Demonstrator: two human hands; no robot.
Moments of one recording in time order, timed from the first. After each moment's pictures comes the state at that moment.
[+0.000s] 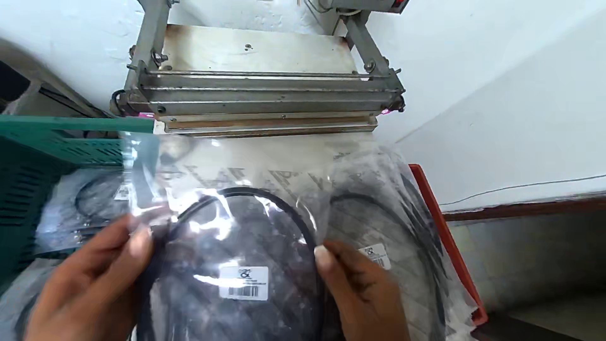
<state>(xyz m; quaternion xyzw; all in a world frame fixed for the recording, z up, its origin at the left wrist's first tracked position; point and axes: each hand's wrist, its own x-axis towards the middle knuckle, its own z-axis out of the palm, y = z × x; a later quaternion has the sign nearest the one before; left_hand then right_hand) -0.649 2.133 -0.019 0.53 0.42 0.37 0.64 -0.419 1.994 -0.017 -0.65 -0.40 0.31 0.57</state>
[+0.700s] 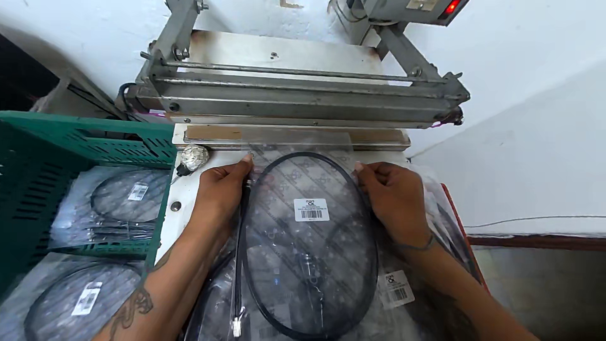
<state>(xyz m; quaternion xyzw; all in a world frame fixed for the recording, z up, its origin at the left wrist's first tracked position) -0.523 2.228 -0.068 0.43 0.57 0.32 0.62 -0.296 2.117 -0.055 -0.83 -0.39 0.17 0.37</state>
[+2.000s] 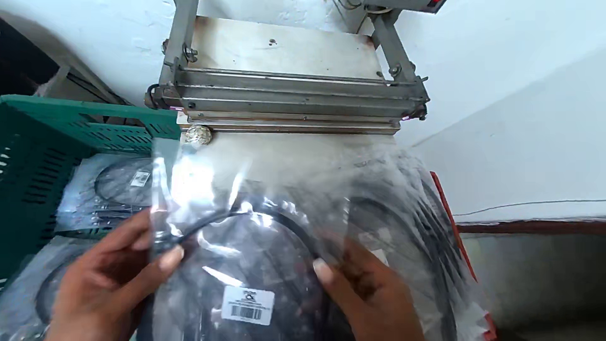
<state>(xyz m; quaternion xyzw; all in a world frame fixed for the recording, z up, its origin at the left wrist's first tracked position) -0.671 2.127 -0.037 0.55 0.43 0.39 0.60 -0.423 1.993 -0.012 -0.65 -0.39 0.39 0.53</state>
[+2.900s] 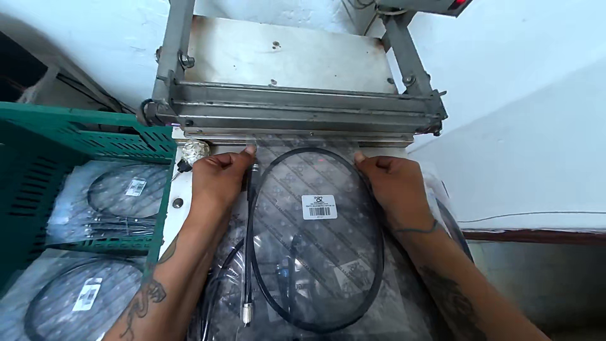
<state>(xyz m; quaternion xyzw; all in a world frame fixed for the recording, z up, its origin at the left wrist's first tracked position) -0.530 2.243 -0.079 0.50 0.57 0.35 0.55 -0.294 2.133 -0.049 -0.86 -0.33 0.20 0.35</state>
